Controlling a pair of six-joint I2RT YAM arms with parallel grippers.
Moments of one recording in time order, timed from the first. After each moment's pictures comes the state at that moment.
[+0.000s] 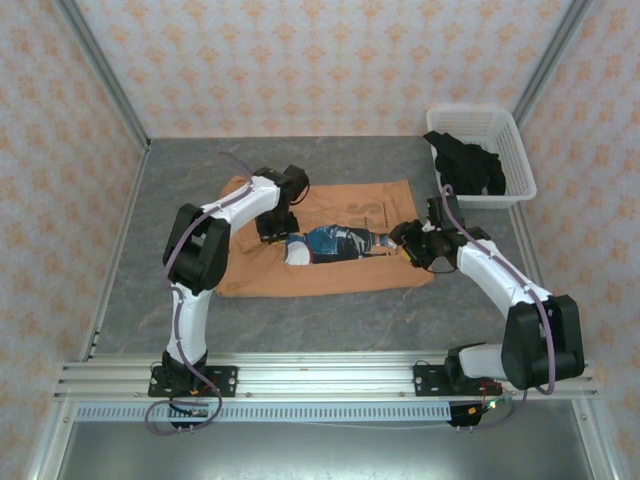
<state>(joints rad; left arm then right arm) -0.42 2.11 1.68 -1.15 -0.12 -0.76 0.19 1.32 0.82 -0.49 -0.38 0.97</state>
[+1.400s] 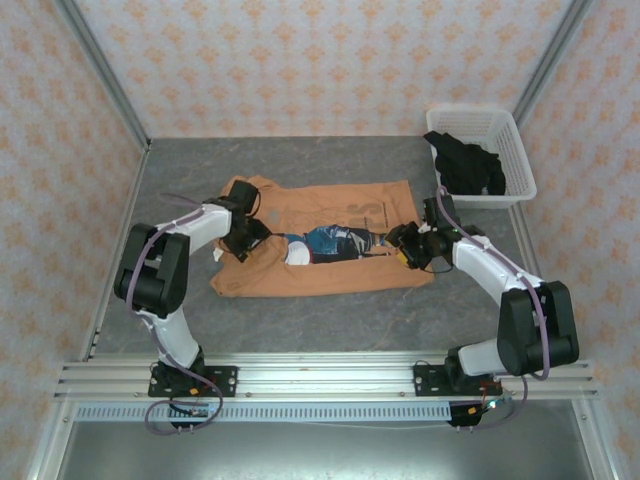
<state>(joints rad) -0.20 1.81 1.14 -0.62 0.06 -1.04 0.19 1.39 0.82 -0.46 -0.42 0.97</state>
